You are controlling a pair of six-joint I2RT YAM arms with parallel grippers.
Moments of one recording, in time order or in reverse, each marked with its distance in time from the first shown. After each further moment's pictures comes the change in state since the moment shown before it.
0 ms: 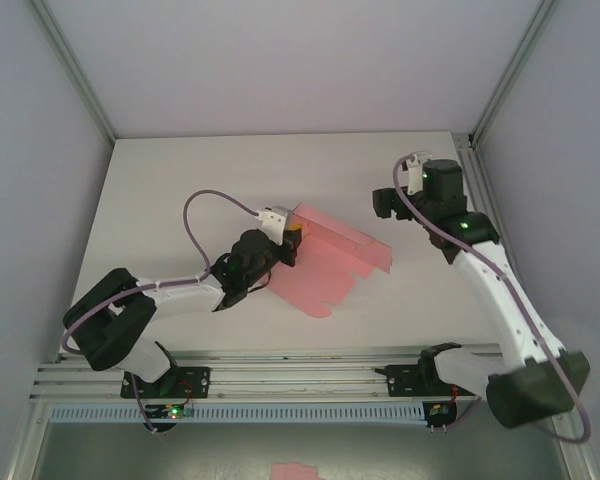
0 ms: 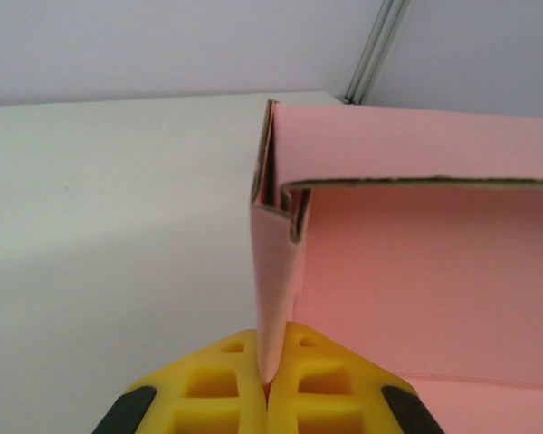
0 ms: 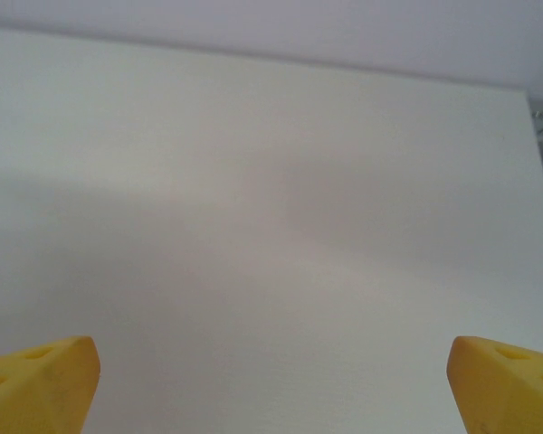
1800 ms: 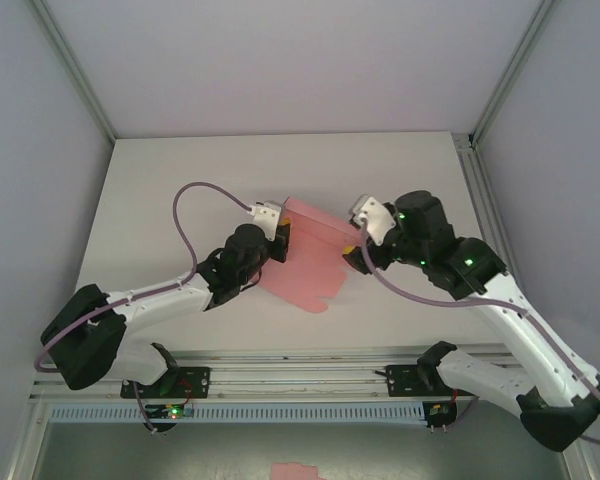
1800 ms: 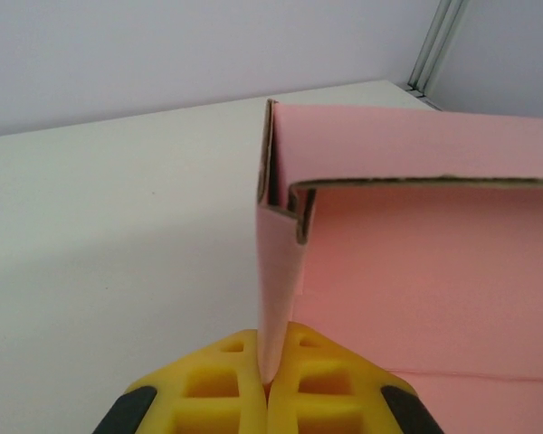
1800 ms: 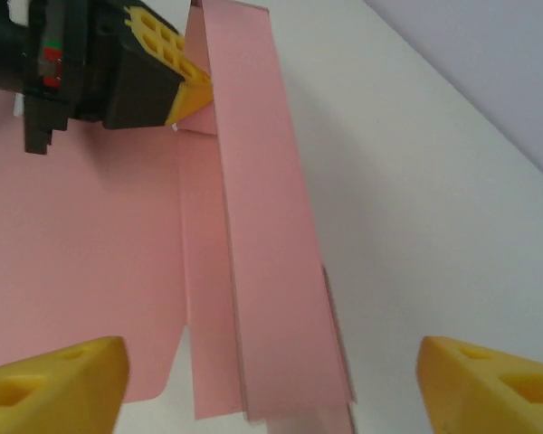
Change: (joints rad) left arm 0.000 -0.141 0.060 -0.297 -0.126 0.067; right arm 0.401 -0.096 0.038 -0.238 -0.058 -0.387
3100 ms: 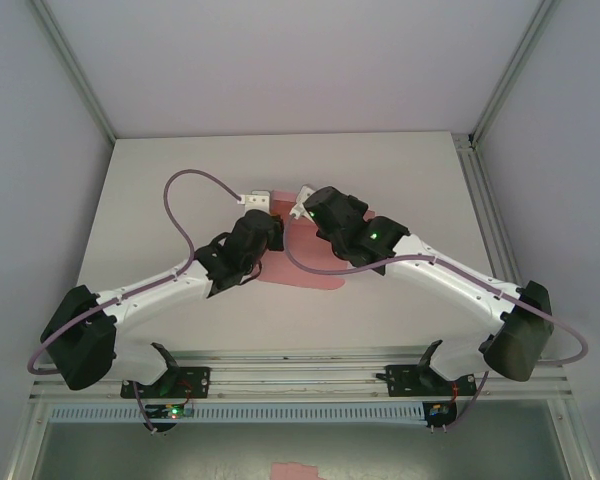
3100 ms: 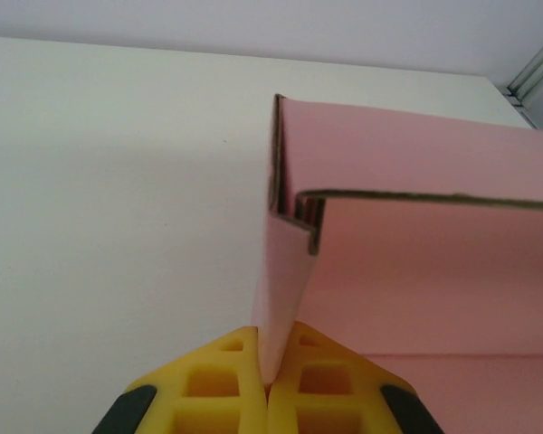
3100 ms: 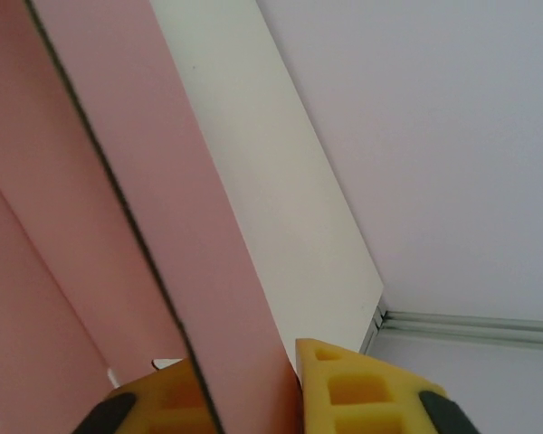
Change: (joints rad) left arm 0.002 0.007 0.179 -0.363 -0.137 -0.290; right arm 0.229 0.391 0.091 0.237 0.738 -0.181
